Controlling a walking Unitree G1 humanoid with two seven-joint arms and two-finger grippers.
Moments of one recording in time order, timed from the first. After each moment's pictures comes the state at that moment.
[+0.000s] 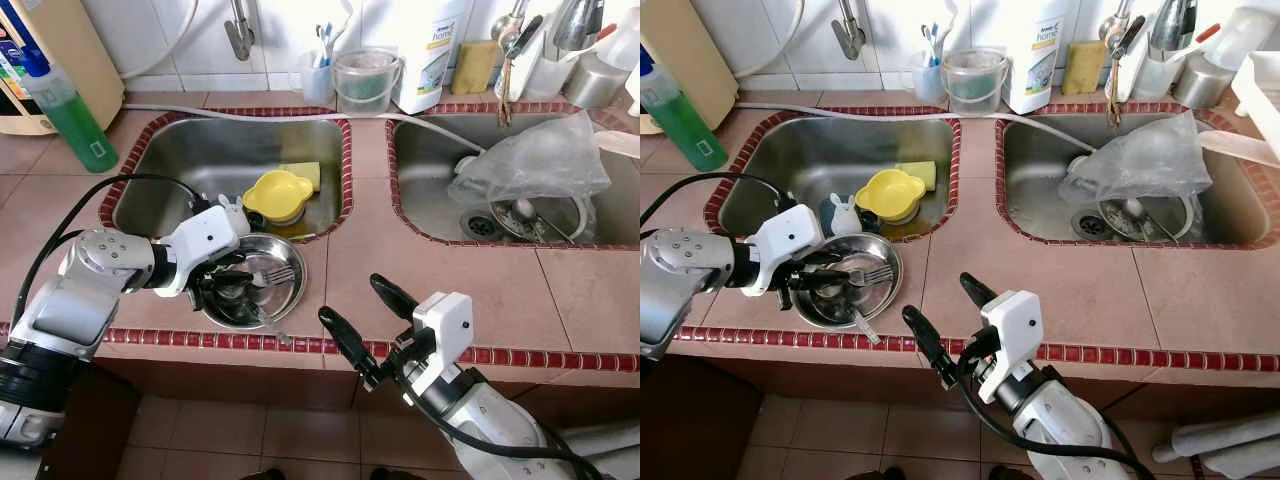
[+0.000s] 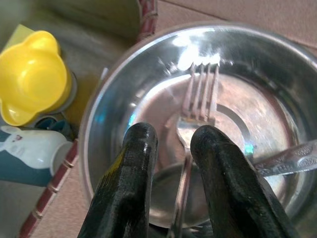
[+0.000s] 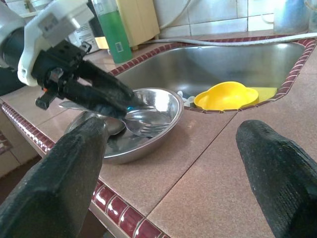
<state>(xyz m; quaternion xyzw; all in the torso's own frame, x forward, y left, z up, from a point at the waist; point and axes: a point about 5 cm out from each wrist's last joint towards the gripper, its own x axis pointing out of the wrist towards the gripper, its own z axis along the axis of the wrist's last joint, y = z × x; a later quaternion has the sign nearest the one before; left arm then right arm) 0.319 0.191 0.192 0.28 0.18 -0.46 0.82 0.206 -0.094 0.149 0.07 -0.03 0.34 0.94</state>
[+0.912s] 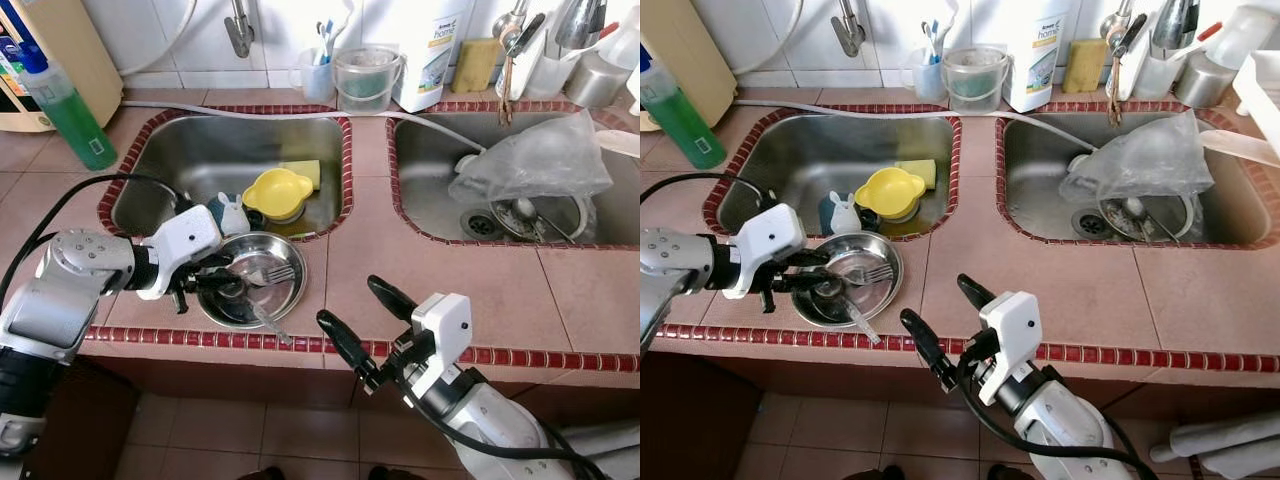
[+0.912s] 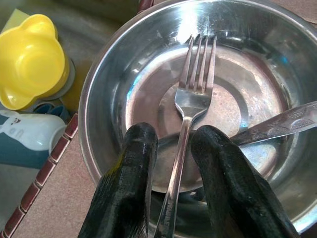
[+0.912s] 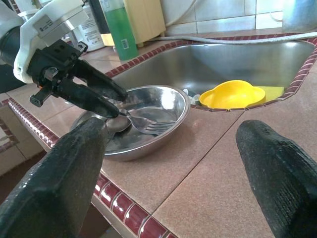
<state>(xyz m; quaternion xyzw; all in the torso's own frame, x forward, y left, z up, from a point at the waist) 0.311 0.204 0.190 0.29 0.19 -0.46 0.82 0.206 -0.094 0.149 0.06 -0.03 0.35 0.93</state>
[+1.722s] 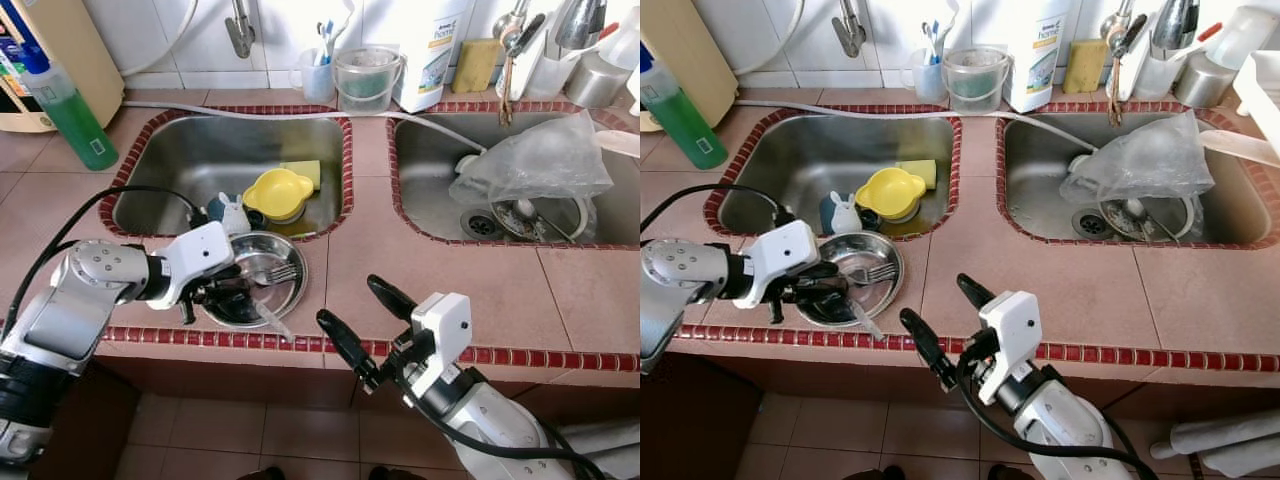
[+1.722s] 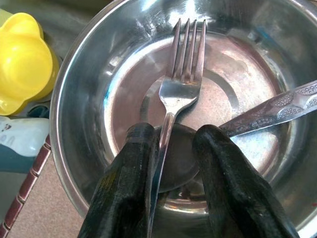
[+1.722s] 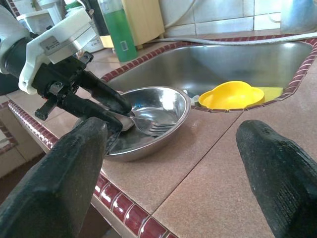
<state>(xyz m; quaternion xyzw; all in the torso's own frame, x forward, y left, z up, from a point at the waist) 0.311 0.193 0.181 0.33 0.20 -0.46 0.80 0.206 -0.094 0.150 0.07 -0.03 0.35 0.93</state>
